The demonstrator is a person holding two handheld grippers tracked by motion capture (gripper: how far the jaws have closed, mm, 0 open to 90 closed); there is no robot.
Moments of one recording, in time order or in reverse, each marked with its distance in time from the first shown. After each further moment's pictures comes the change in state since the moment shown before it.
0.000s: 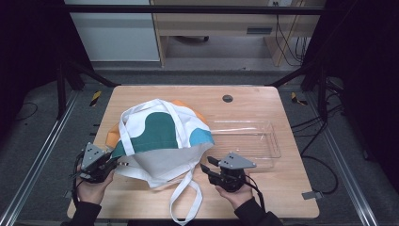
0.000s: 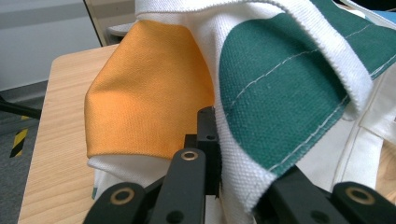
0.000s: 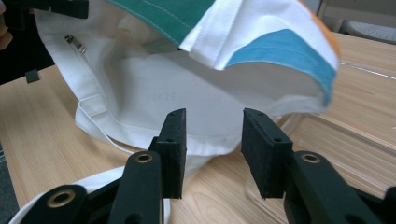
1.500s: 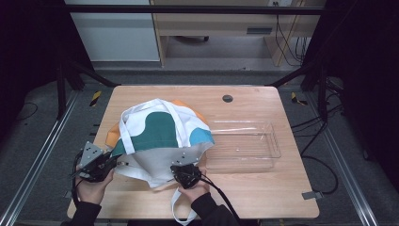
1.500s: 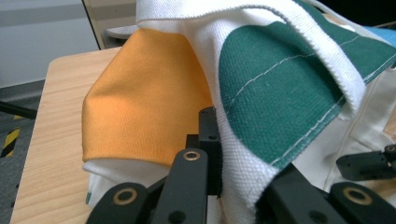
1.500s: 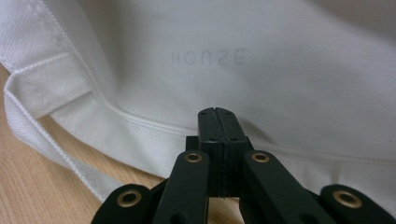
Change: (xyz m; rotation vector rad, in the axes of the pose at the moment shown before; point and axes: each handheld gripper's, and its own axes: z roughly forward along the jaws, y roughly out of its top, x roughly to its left) left arm -0.001 0.006 -0.002 -0.025 -0.010 -0.039; right arm 0.053 -0.020 0.129 0.232 -0.002 -0.001
